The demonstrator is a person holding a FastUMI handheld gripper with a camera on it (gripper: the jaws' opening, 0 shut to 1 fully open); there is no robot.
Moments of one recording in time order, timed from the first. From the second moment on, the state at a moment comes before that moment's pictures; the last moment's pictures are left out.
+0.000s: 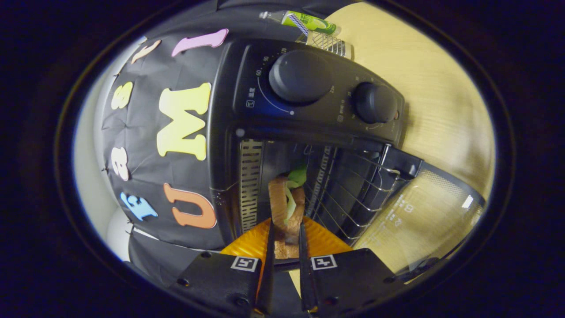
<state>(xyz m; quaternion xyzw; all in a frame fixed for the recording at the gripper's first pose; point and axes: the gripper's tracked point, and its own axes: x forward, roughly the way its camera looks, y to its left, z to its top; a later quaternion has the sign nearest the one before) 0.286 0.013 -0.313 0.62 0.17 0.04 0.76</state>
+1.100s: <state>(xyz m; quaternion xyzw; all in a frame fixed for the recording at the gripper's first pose) 0.214 0.061 -0.315 0.45 0.34 -0.01 0.82</state>
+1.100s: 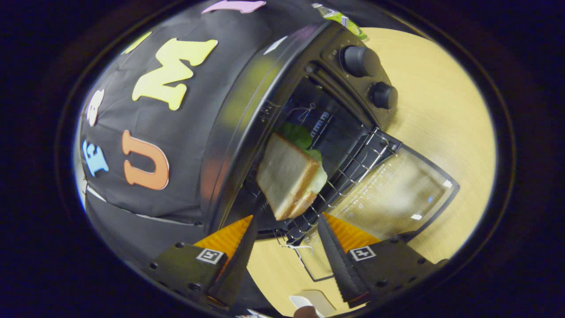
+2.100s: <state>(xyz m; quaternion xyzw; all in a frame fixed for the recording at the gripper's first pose) 0.077 0.023 -0.405 0.03 0.38 0.00 0.92</state>
